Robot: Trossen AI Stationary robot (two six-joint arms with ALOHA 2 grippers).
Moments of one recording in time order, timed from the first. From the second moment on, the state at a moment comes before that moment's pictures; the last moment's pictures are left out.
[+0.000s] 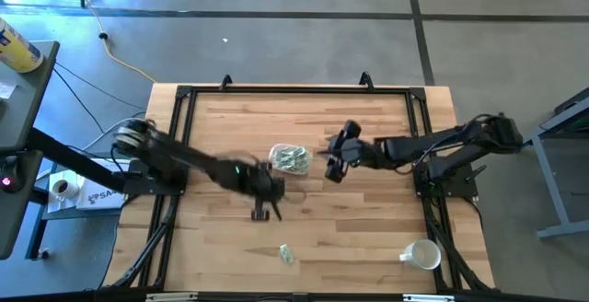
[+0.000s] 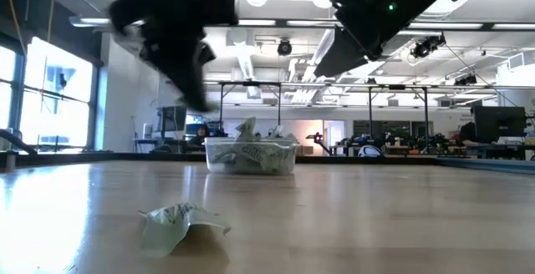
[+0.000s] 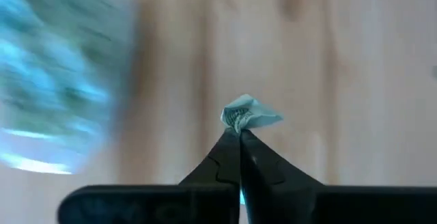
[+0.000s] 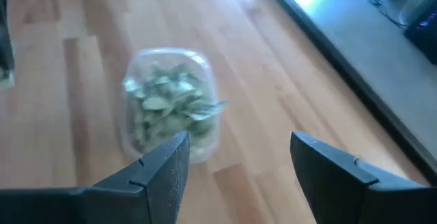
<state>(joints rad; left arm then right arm) -0.25 1.65 1.11 -0.62 -0.18 -0.18 0.05 1.37 0.82 -0.10 0.47 0.15</state>
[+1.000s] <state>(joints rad) 0.23 1.76 1.12 -0.44 0.13 0.09 0.01 1.51 0.82 -0.09 0.39 0.25</state>
